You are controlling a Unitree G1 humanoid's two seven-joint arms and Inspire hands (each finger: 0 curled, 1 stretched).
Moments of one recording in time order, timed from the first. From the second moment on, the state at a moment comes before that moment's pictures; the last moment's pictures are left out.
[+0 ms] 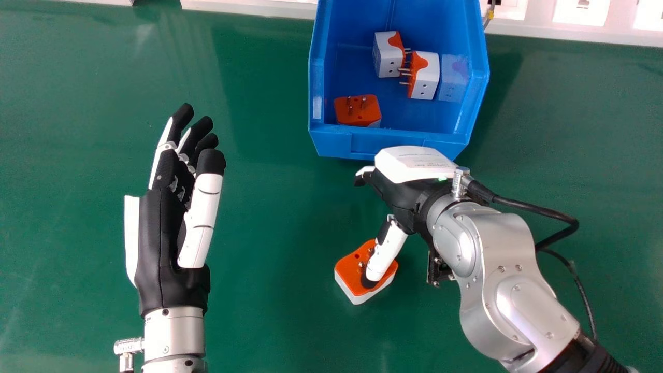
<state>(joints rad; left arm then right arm) 0.18 -0.05 0.05 0.08 -0.02 -0.51 0.05 -0.45 -0.26 0.62 0.00 -1.03 0.59 0.65</state>
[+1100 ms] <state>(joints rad) 0.19 -0.05 0.05 0.07 -0.02 -0.51 0.05 -0.32 -0.29 0.55 -0.39 -1.09 0.62 0.76</state>
